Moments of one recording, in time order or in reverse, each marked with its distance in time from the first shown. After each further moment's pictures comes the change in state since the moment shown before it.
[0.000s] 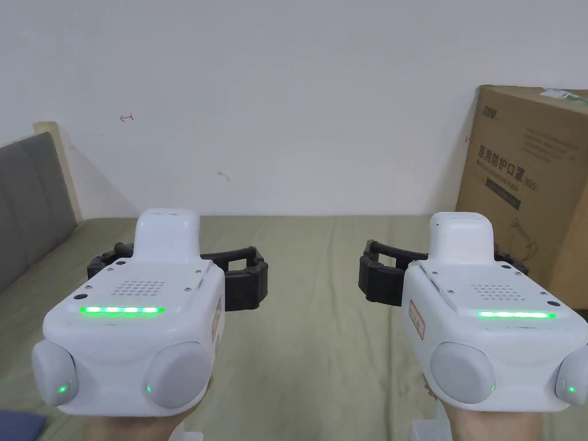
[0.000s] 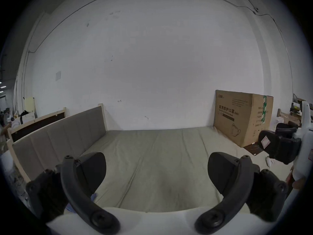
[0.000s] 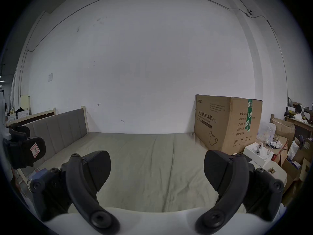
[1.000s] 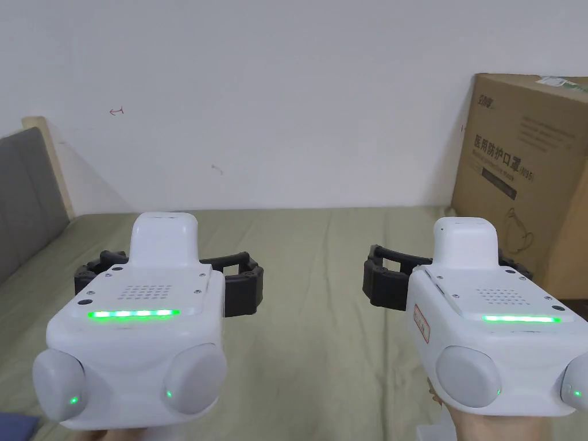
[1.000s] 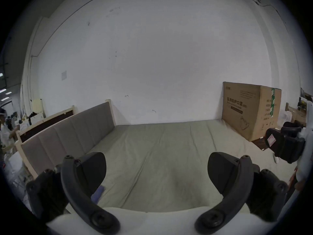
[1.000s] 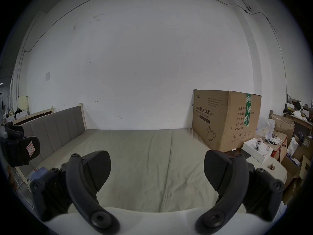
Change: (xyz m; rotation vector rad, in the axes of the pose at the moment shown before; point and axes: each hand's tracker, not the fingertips) left arm 0.020 0.000 0.002 -0.065 0.112 -0.030; right arm 0.013 -0.011 -0.009 -0.037 -0.017 -0.013
